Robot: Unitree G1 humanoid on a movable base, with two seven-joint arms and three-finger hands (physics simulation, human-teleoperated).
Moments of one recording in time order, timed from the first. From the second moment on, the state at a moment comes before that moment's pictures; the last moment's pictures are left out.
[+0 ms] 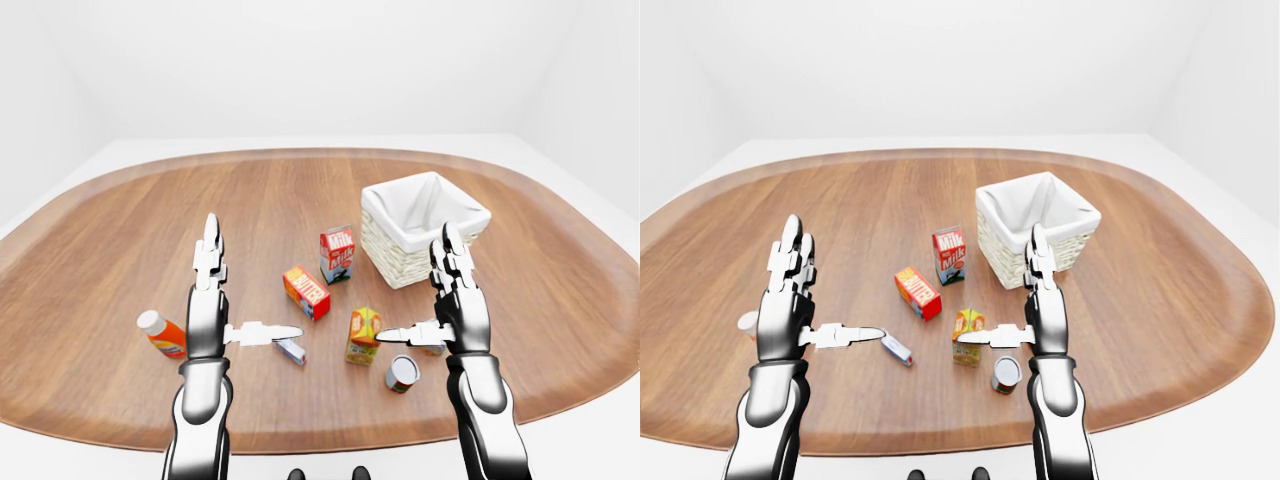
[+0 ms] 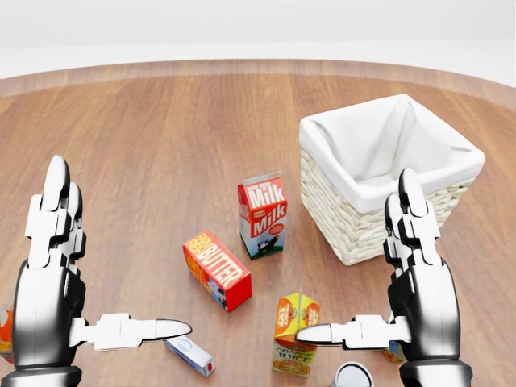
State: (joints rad) left arm 0.13 0.00 0.00 -0.41 0.21 -0.09 0.04; right arm 0.15 0.00 -0.01 -0.34 -0.05 -0.09 0.02
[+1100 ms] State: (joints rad) left arm 0.12 0.01 -0.01 -0.37 0.21 -0.09 0.02; right arm 0.15 0.00 -0.01 -0.33 -0.05 -0.09 0.02
